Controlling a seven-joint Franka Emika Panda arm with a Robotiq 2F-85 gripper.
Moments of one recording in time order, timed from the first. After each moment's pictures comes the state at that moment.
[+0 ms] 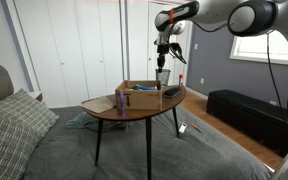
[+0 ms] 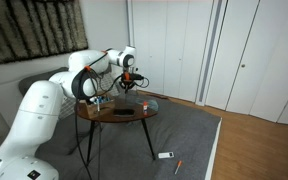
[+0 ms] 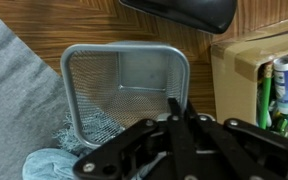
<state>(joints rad) 0.08 0.68 -0.12 -1.04 0.22 1.66 -0.67</state>
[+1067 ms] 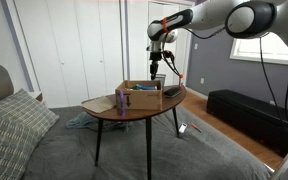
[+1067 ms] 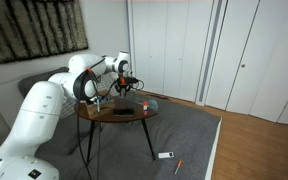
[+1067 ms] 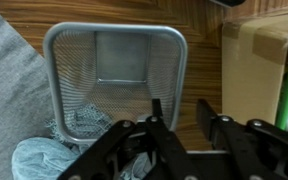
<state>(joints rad) 0.10 0.70 -0.03 -1.10 0.12 1.81 -0.64</state>
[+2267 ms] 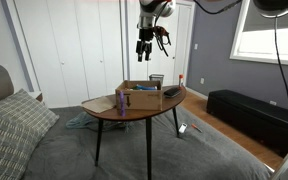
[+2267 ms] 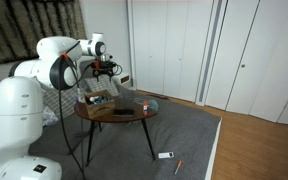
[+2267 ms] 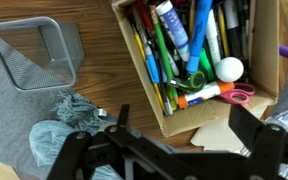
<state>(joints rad) 0.27 0.44 0.00 -1.23 0.04 1.76 -0.28</state>
